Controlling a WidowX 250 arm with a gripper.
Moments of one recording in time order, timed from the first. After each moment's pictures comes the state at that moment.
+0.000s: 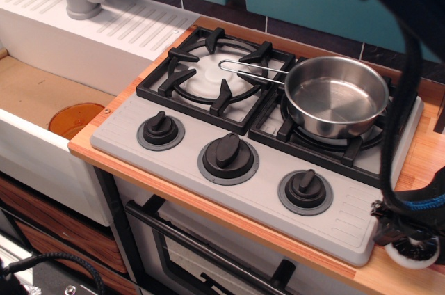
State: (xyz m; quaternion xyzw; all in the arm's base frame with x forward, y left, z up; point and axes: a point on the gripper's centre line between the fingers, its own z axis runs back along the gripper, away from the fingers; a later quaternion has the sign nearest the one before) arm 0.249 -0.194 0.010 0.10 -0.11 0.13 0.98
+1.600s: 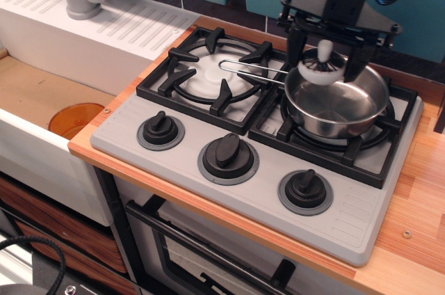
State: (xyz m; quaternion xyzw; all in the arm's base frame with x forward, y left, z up) arm 0.360 -0.062 0.083 0.06 -0.11 0.09 0.99
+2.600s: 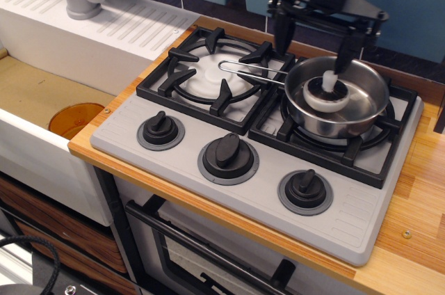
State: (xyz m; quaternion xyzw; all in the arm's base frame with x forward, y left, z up) arm 0.360 -0.033 0.085 0.04 -0.07 0.06 0.99
